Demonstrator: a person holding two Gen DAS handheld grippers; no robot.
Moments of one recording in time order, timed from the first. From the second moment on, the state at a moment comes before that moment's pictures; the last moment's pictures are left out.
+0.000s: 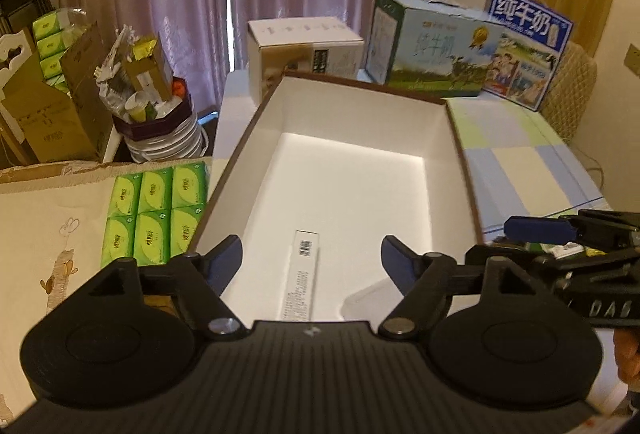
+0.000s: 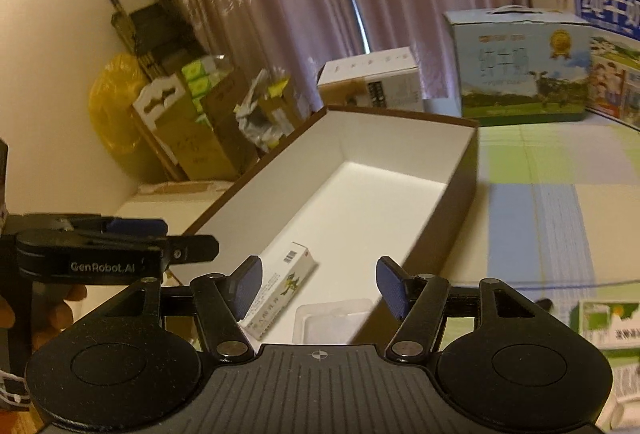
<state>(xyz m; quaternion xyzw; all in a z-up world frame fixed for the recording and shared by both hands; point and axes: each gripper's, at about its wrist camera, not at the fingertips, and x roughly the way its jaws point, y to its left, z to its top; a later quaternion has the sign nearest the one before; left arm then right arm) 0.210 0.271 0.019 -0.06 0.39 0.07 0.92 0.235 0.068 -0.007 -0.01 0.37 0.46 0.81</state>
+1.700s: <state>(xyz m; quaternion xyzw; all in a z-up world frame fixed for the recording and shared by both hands) 0.209 0.003 -0.023 -0.06 0.45 -0.05 0.89 0.278 -0.205 -0.043 -0.02 0.43 0.36 0.83</state>
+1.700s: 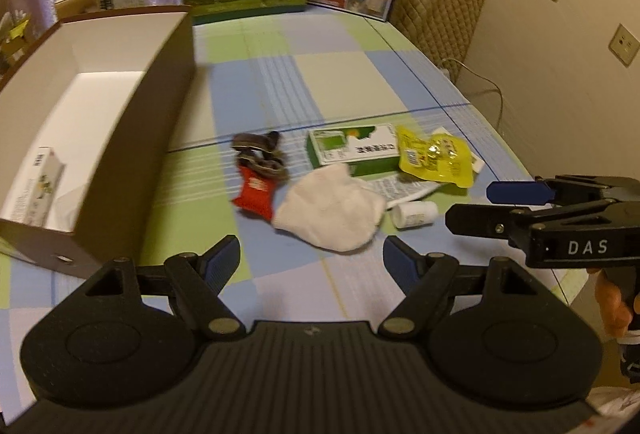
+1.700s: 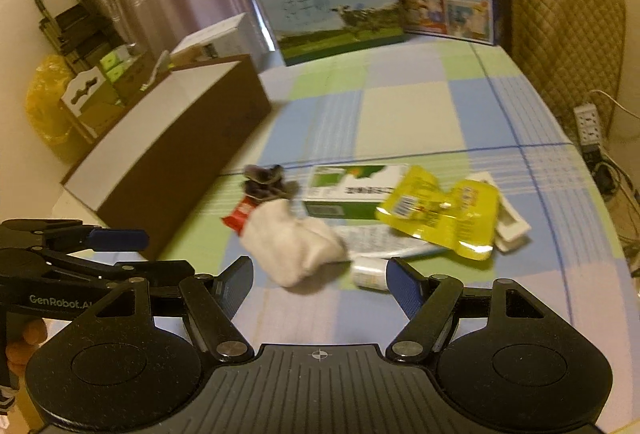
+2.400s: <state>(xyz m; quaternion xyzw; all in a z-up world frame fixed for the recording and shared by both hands) 0.265 -0.042 -0.086 0.01 0.45 -0.08 0.89 0.319 -0.257 -0.077 -0.01 0.46 0.28 0.84</state>
